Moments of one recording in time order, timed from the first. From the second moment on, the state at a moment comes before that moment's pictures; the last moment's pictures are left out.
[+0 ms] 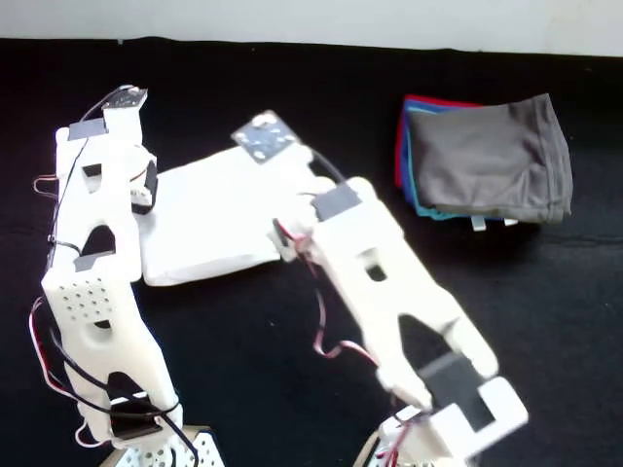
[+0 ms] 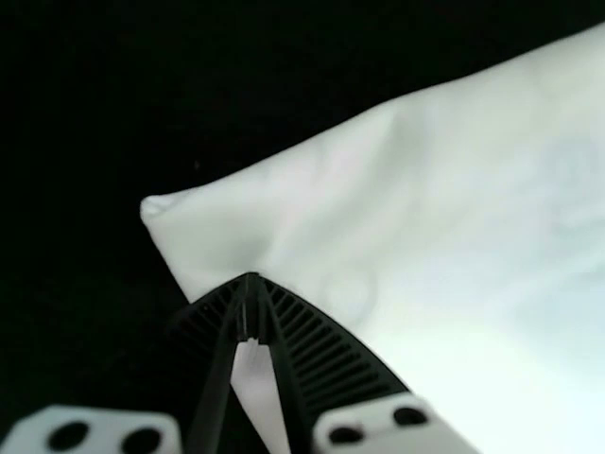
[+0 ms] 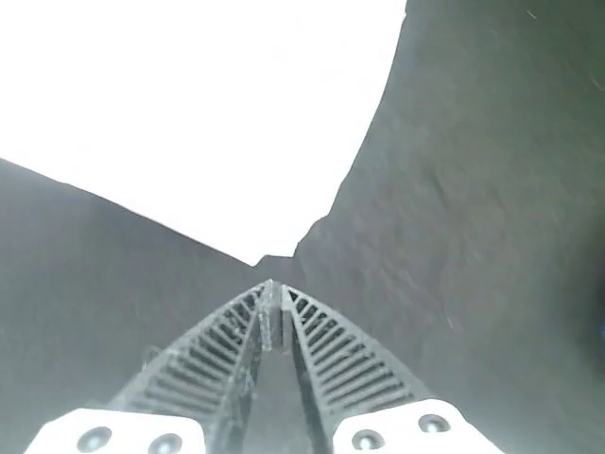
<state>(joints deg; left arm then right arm) -22.8 44.0 -28.3 73.6 -14.7 -36.1 0.1 10.8 60.4 12.0</state>
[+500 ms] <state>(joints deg) -24.0 39.8 -28.0 85.5 -14.8 -42.2 21.7 -4.1 62.8 11.9</state>
